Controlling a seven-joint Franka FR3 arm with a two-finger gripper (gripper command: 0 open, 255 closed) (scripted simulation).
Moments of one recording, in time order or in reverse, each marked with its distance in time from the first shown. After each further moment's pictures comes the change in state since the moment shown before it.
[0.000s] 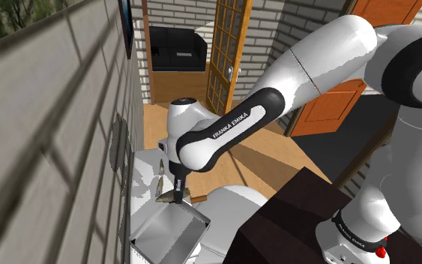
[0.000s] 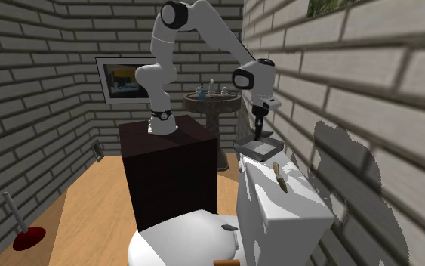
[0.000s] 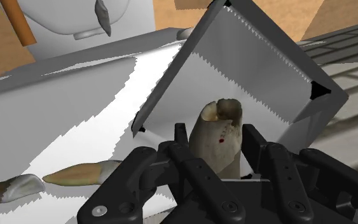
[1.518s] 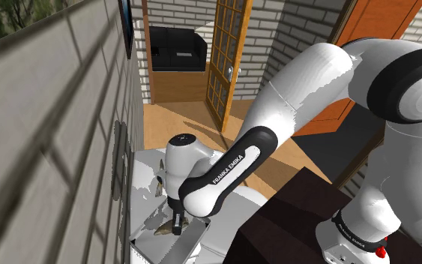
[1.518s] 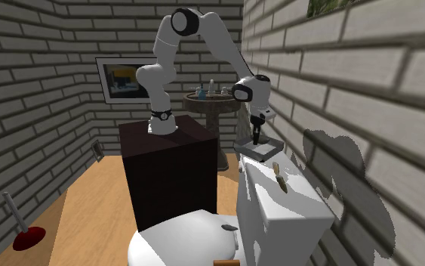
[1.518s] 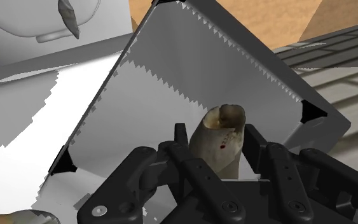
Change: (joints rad) arm 0.089 0.110 0.039 -0.064 0.010 0.193 0.088
